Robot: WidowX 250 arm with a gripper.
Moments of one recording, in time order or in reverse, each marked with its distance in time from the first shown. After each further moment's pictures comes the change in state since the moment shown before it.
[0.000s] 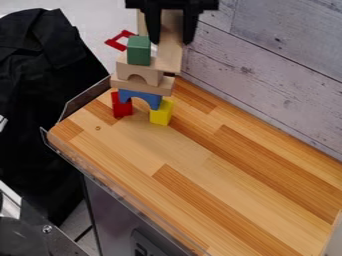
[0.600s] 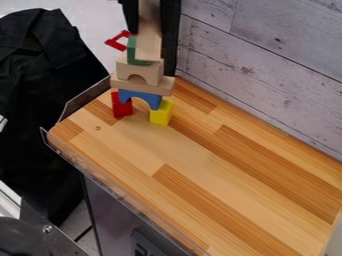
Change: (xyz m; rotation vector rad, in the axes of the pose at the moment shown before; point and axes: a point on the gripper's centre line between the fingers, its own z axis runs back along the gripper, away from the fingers) arm 0.016 0.025 0.003 -0.017 0.008 0.061
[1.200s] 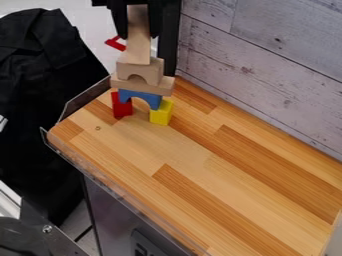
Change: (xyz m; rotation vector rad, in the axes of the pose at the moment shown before) arm 0.006 0.012 -0.011 -0.003 0.042 0.025
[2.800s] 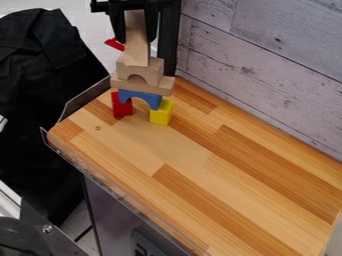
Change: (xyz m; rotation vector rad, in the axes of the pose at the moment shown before) arm 0.013 0.004 -0.012 -0.004 0.058 0.036
